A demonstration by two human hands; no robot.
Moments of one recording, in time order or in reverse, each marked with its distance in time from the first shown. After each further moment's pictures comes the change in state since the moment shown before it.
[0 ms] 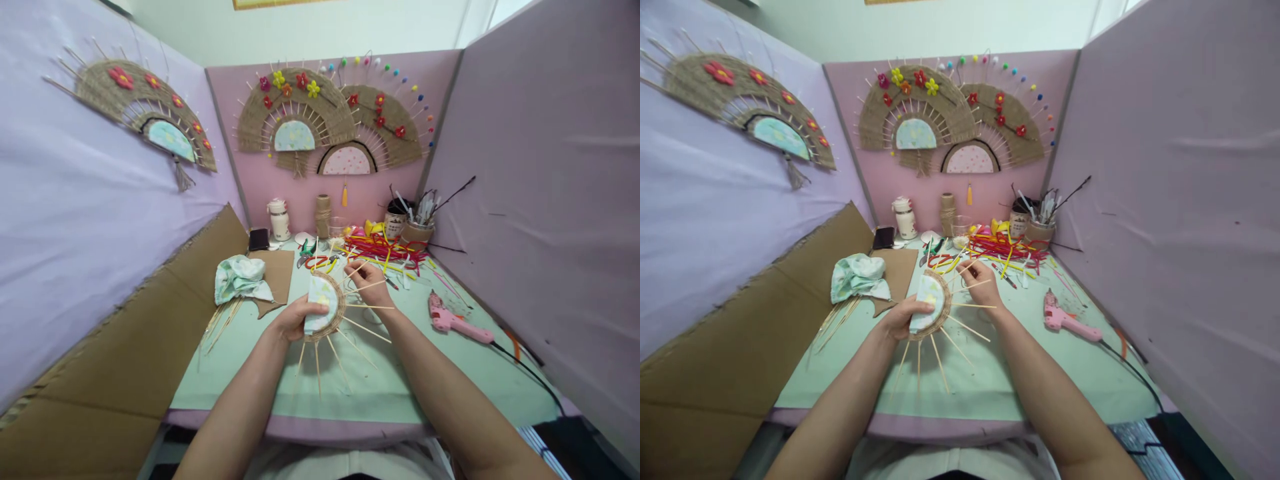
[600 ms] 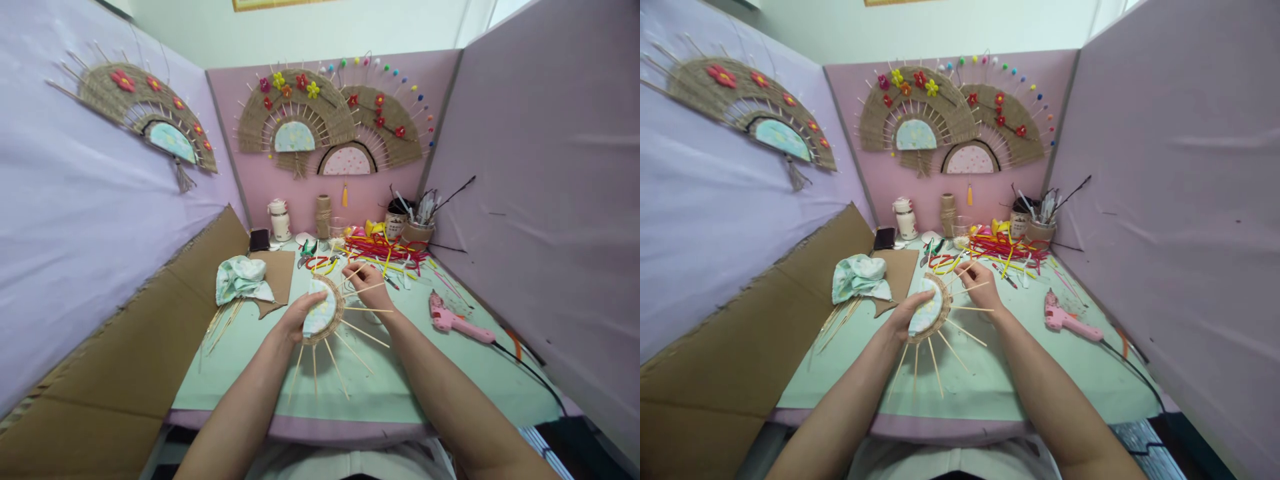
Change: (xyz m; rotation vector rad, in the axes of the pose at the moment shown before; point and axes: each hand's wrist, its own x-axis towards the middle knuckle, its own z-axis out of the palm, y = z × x) left_hand 0.006 0.000 0.009 -0.071 0.209 0.026; right_hand -0.005 -0.005 0.000 -0.060 -0.056 -0.044
